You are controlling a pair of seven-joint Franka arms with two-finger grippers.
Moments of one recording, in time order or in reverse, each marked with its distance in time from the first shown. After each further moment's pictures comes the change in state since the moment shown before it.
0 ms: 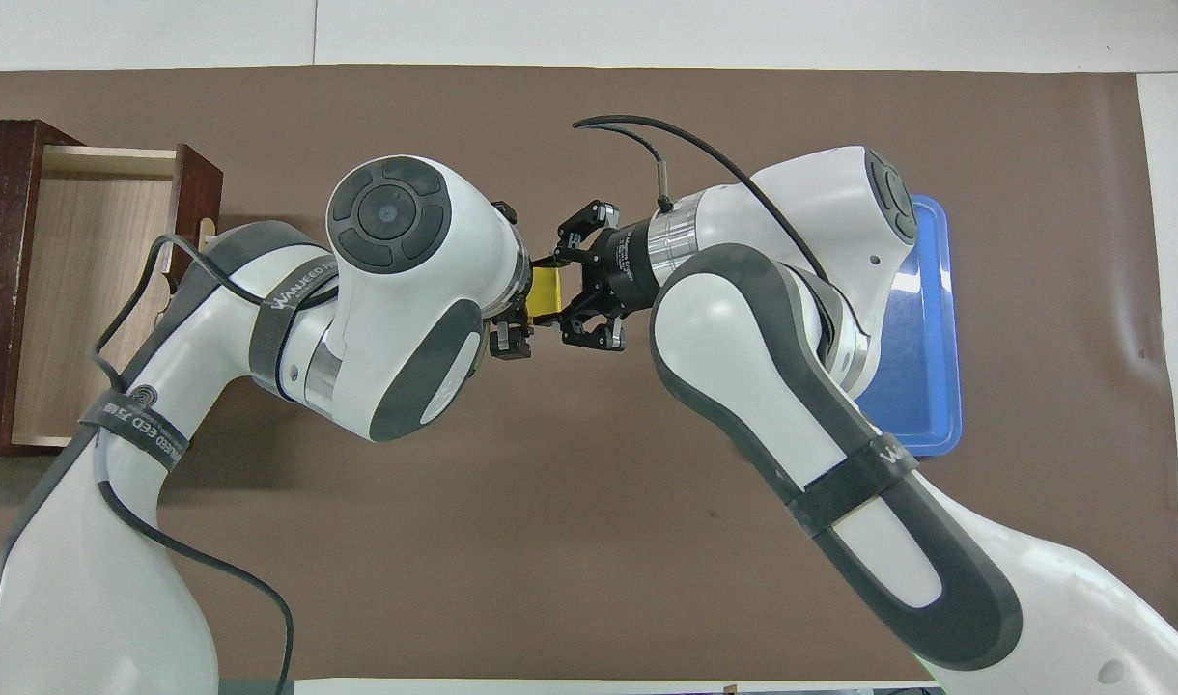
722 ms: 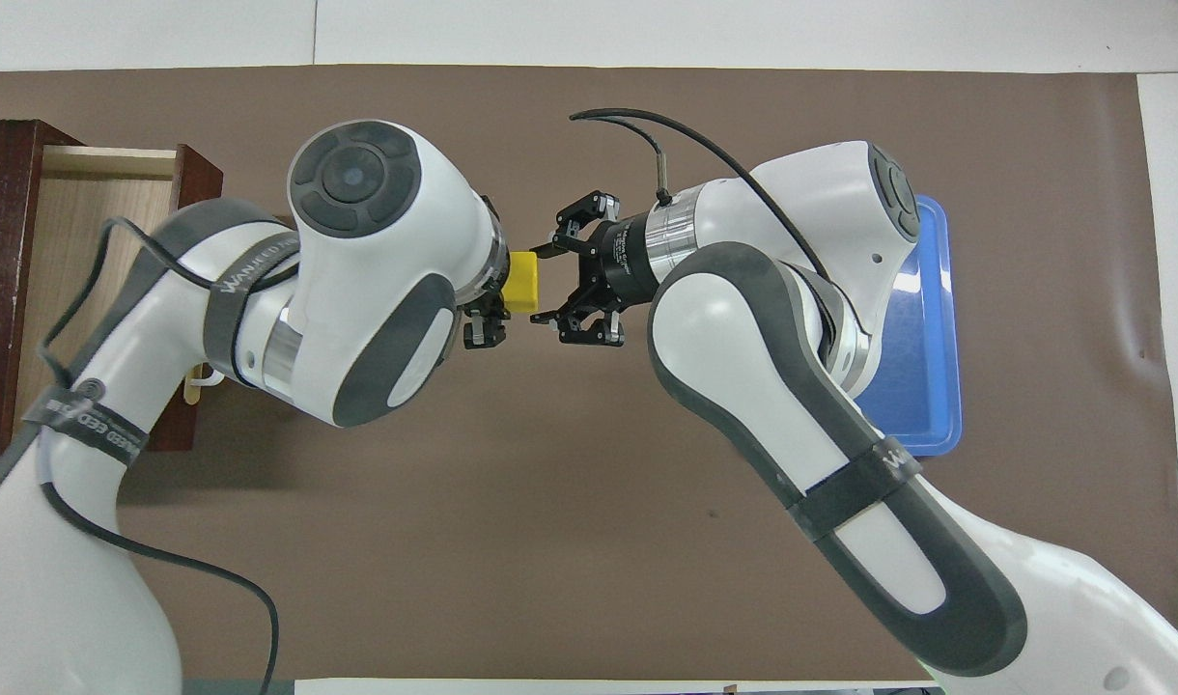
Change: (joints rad) left arm 0.054 -0.013 0.025 0.085 0.001 -0.166 0.103; right arm -0.001 -0.001 0.005 0.013 0.002 -0.003 0.027
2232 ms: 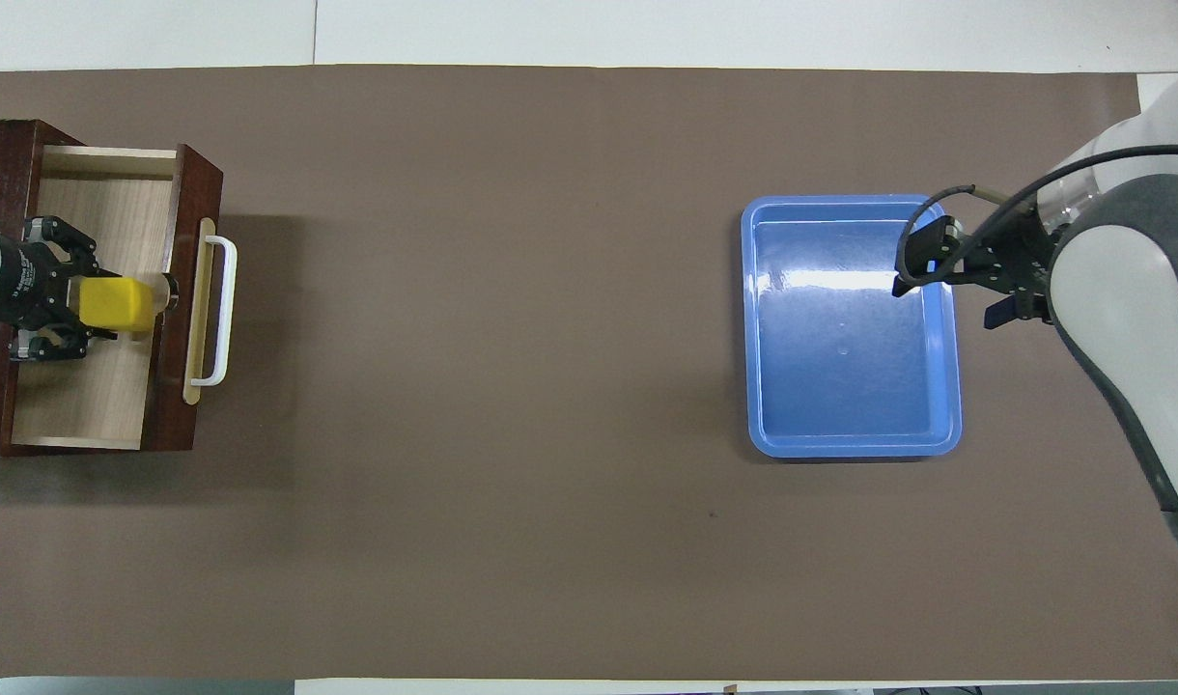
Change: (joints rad) left arm 0.626 -0.172 0.013 -0.316 -0.002 0.069 0.690; right arm -0.396 -0.217 -0.023 0.037 -0.763 -0.600 -1.263
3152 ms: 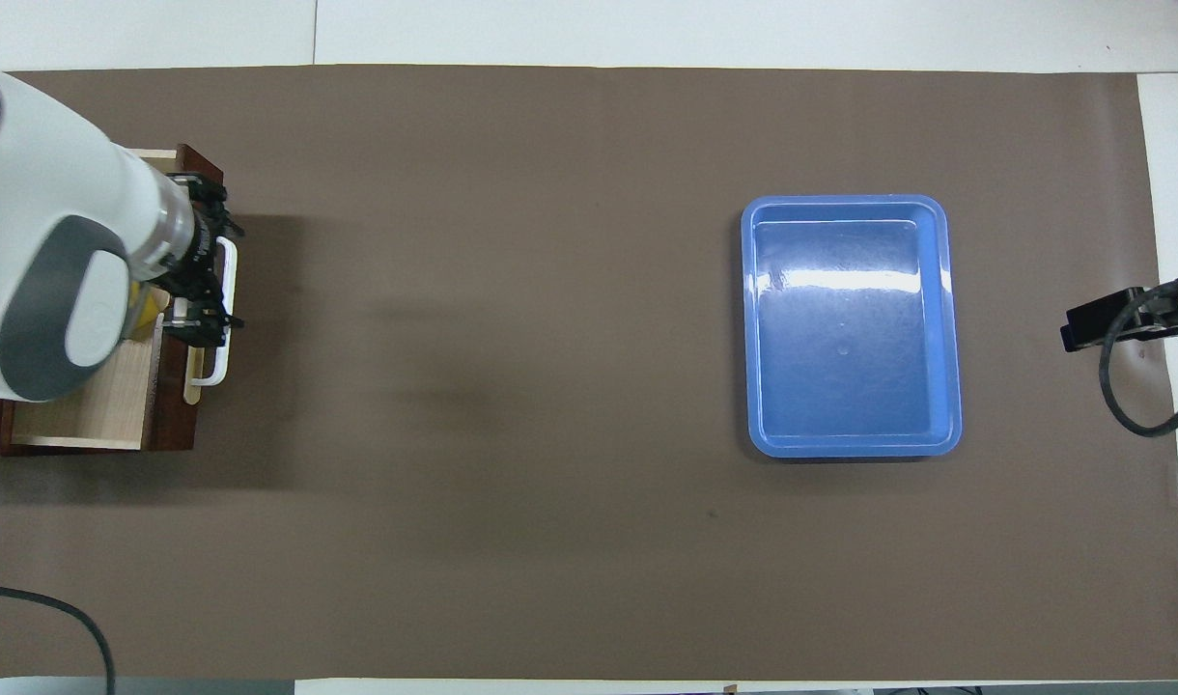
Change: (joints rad) left arm -0.294 0.021 -0.007 0.020 0.197 -0.012 -0.403; right arm -0.114 -0.174 0.006 -0.037 -0.146 -0.098 -0.430
